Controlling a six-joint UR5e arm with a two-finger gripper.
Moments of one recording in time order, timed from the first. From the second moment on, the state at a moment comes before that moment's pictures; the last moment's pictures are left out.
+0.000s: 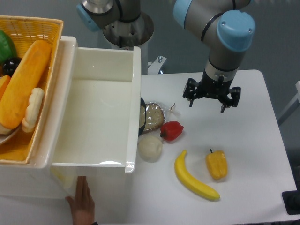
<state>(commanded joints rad) 2.69 -1.83 -1.53 -1.33 1.51 0.89</state>
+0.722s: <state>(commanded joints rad) 2.68 -1.91 -1.55 -1.32 1.51 0.80</state>
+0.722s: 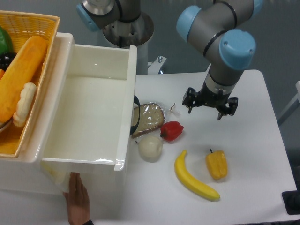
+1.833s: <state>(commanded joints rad) 2.59 -2.05 -1.54 -1.33 1.51 0.31</state>
